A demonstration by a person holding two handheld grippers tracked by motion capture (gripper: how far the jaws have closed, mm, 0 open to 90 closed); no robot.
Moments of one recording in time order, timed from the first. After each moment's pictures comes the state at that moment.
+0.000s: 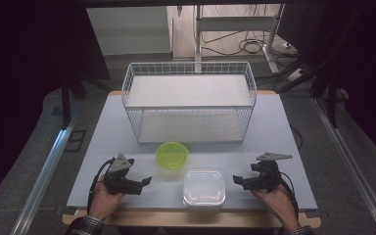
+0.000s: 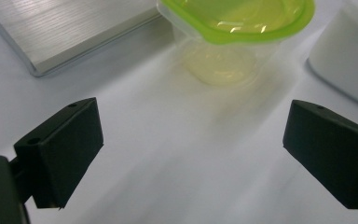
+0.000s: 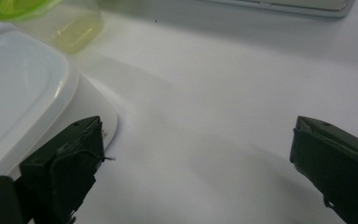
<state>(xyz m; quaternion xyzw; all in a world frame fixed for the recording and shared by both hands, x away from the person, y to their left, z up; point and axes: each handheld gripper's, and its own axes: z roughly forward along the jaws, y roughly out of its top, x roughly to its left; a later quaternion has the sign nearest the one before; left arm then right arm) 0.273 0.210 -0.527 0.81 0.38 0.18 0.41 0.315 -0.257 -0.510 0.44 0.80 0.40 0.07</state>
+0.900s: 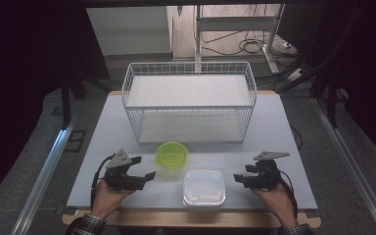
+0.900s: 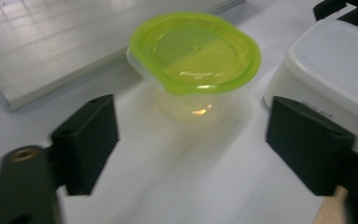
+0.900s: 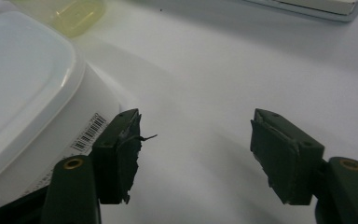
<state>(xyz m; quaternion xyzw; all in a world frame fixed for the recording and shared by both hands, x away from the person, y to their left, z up) 0.271 0.199 -0.497 0.79 0.37 0.14 0.47 0.315 -0.253 -0.502 0.41 0.82 0.38 0.08</state>
